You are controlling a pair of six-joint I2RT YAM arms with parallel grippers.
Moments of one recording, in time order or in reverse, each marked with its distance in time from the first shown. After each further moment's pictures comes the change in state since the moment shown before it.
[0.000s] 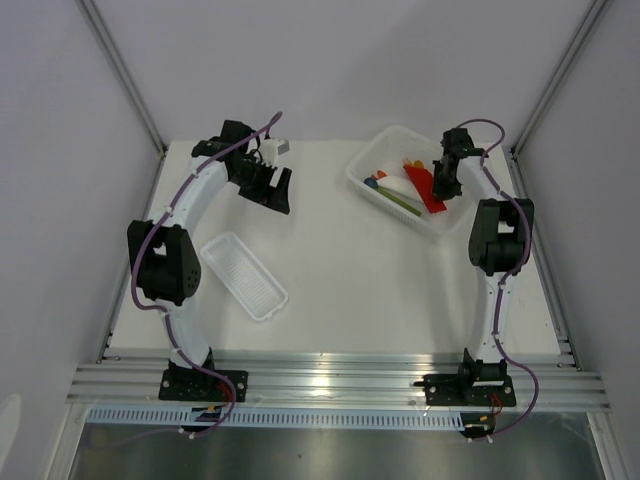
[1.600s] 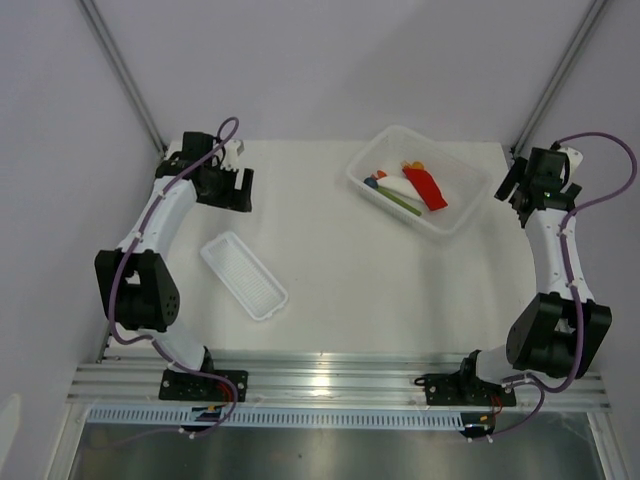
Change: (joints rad) left arm 0.133 -0.230 -0.250 0.160 -0.265 -0.098; right arm -0.256 -0.834 -0.629 0.201 0.278 0.119
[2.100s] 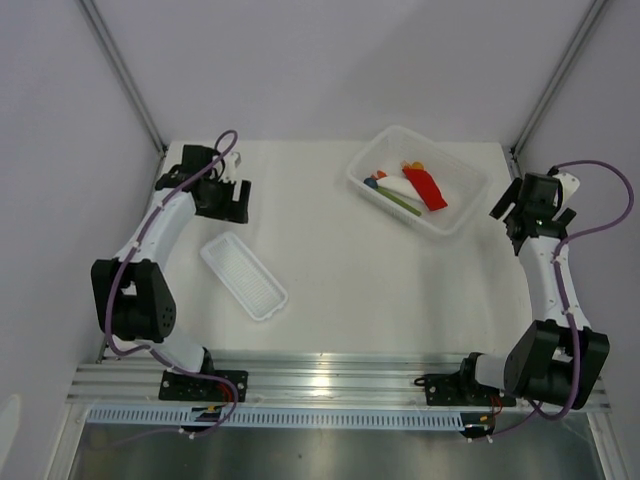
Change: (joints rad) left arm 0.009 -0.079 -0.160 0.055 -0.061 -0.020; right arm 0.001 -0.170 -0.262 0.095 0.020 0.072
